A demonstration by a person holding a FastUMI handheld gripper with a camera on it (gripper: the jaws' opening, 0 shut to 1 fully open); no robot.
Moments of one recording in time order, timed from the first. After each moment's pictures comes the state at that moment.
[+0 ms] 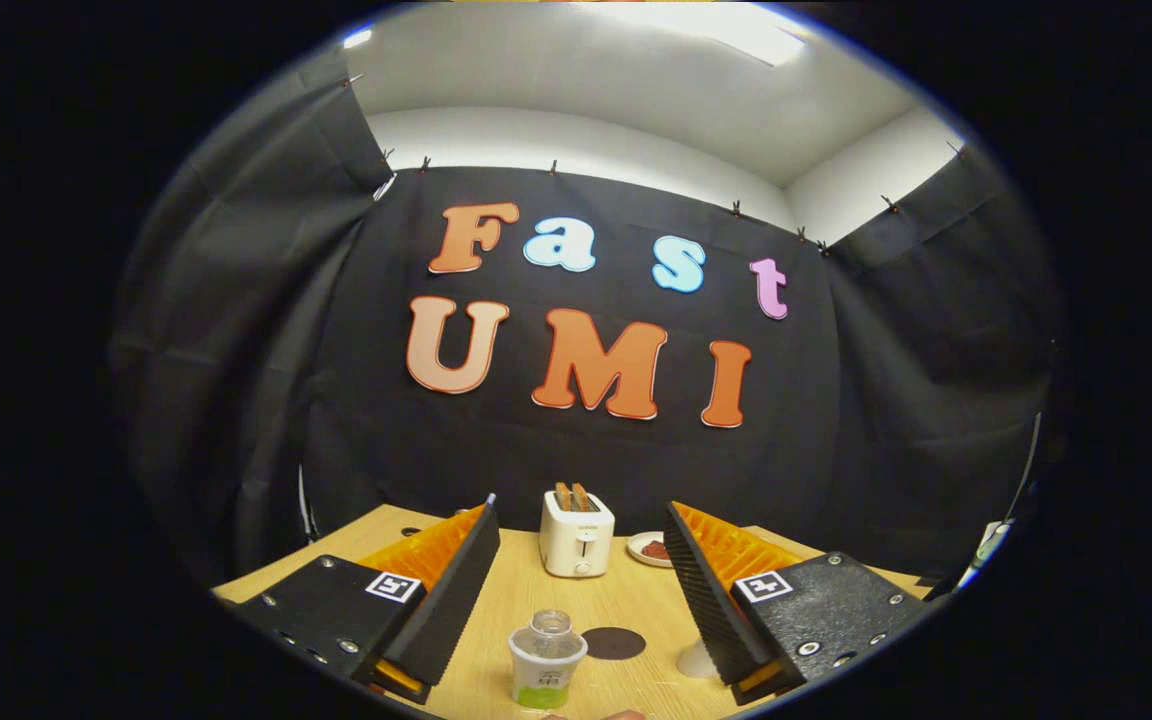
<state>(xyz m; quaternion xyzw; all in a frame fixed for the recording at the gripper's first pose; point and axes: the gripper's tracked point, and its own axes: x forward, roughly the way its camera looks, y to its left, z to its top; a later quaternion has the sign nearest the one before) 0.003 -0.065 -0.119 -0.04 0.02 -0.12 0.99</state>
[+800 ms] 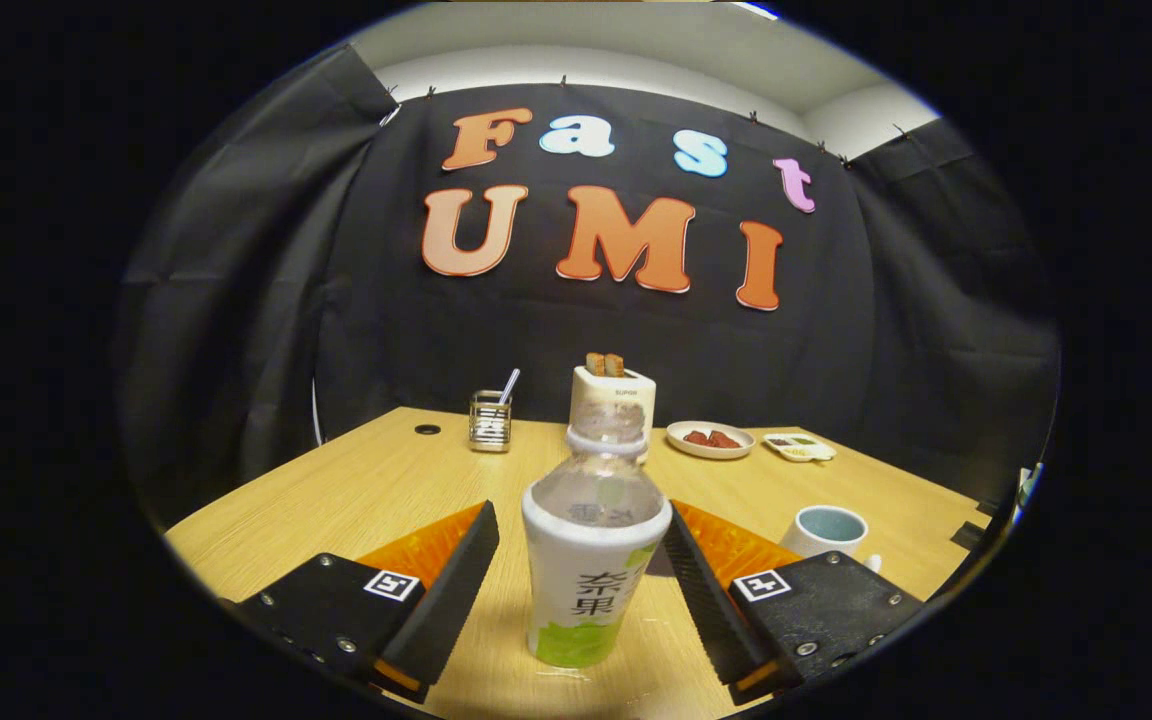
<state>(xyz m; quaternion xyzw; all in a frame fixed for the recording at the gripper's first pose) 0.013 -0.038 -0.292 0.00 0.16 -0.07 0.98</state>
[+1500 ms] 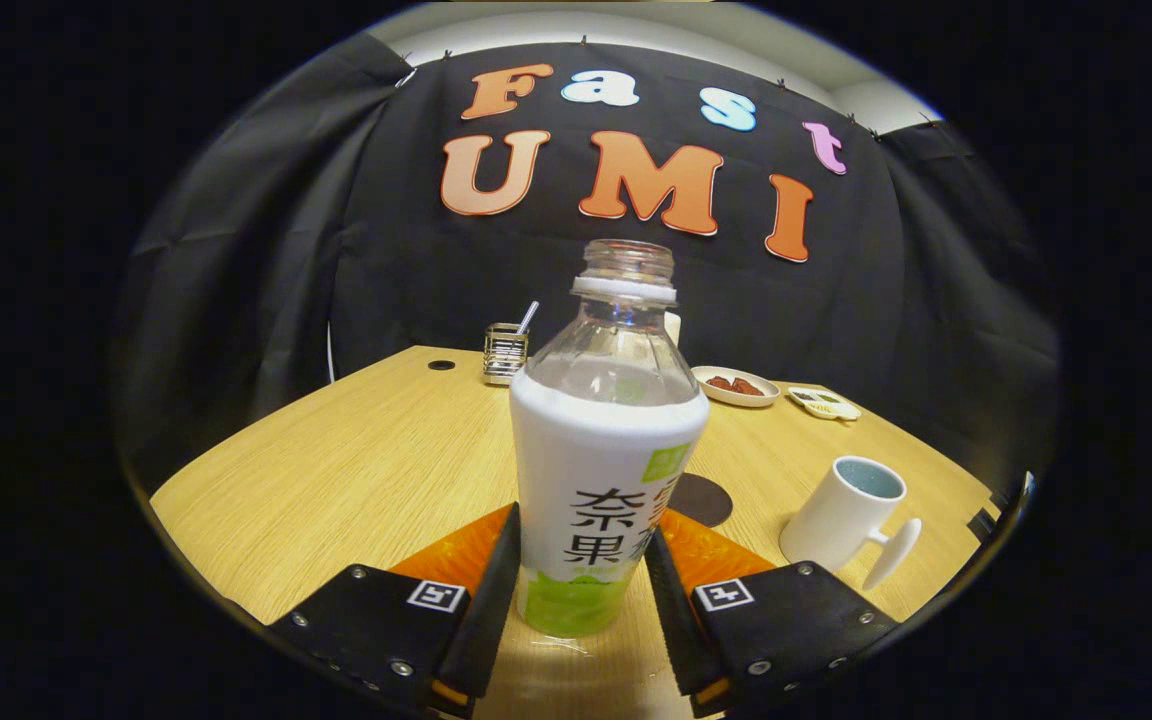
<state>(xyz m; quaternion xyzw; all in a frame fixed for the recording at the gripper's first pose) 0.006 -0.035 -0.336 0.01 0.22 -0.04 0.97</state>
